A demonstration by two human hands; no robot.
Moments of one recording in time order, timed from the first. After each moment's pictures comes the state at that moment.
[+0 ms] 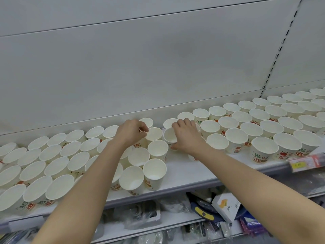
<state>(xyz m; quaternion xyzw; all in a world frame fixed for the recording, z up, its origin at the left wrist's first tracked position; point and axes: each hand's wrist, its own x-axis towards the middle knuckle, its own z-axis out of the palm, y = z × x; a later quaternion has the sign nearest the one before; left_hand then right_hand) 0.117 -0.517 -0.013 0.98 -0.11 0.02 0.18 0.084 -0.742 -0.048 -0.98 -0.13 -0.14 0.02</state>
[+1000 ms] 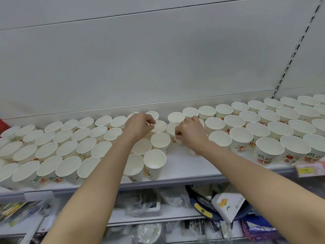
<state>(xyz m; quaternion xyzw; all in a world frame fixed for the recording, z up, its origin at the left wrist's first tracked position) 0.094 -0.535 -0.014 0.97 -0.07 0.08 0.20 0.075 -0.751 -0.040 -0.96 -0.22 -0.15 0.06</state>
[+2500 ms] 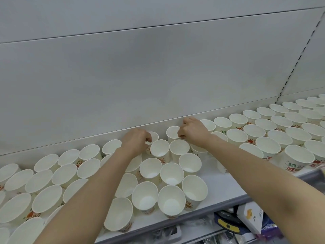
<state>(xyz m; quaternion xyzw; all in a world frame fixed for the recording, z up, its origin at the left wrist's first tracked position) 0.168 -0.447 -0.020 0.98 -0.20 0.02 0.04 0.171 -0.701 -0.040 -0.95 -0.28 -0.15 -0.07</state>
